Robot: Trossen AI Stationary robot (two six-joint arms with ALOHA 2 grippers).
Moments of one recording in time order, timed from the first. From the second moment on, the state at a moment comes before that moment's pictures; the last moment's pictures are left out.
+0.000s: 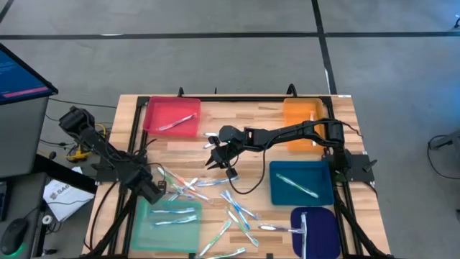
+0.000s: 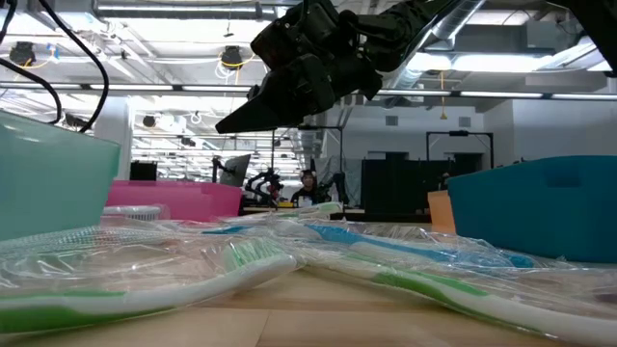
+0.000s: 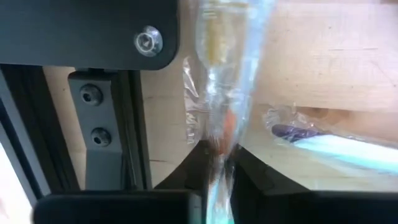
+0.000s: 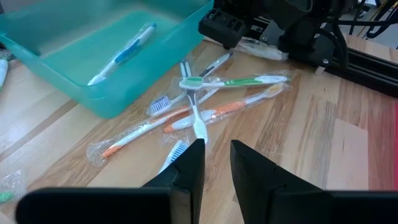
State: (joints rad) left arm -0.73 1.15 0.44 -0.86 0.14 -2.31; right arm -0.07 2.05 1.38 0.10 -0.45 -0.40
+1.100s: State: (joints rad) left arm -0.73 1.15 0.44 -0.88 0.09 -2.25; right arm -0.07 2.05 1.38 0.11 -0.45 -0.40
